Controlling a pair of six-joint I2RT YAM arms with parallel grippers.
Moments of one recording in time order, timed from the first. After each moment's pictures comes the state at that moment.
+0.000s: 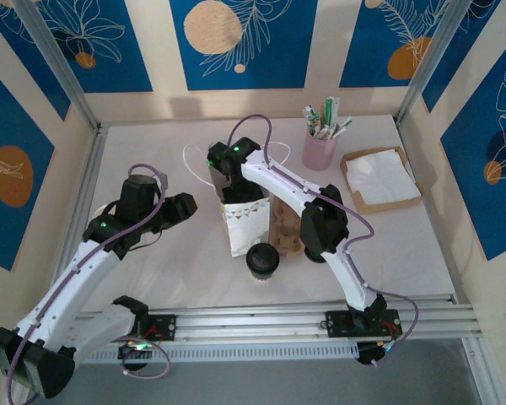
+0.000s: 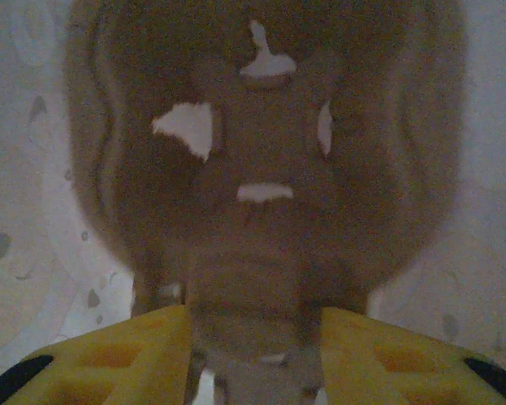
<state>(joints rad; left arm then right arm) -0.39 0.94 0.91 -0.69 0.18 -0.76 0.81 2.31 2.25 -1.54 -0.03 0.55</state>
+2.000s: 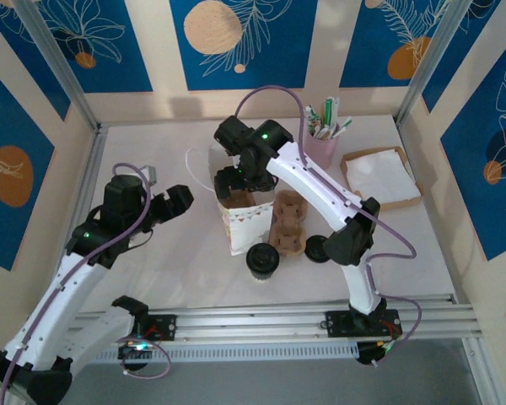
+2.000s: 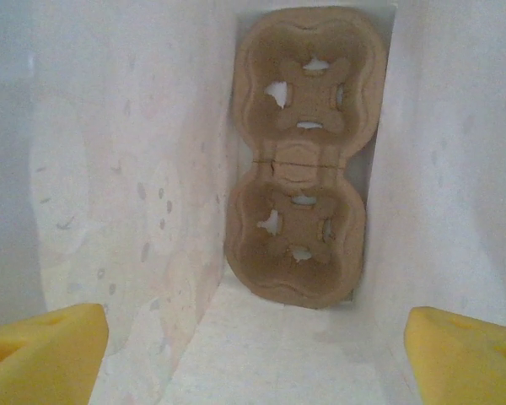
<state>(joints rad) -0.39 0.84 0.98 -0.72 0.12 -0.73 0.84 2.04 2.32 -1.54 -0.01 0.54</state>
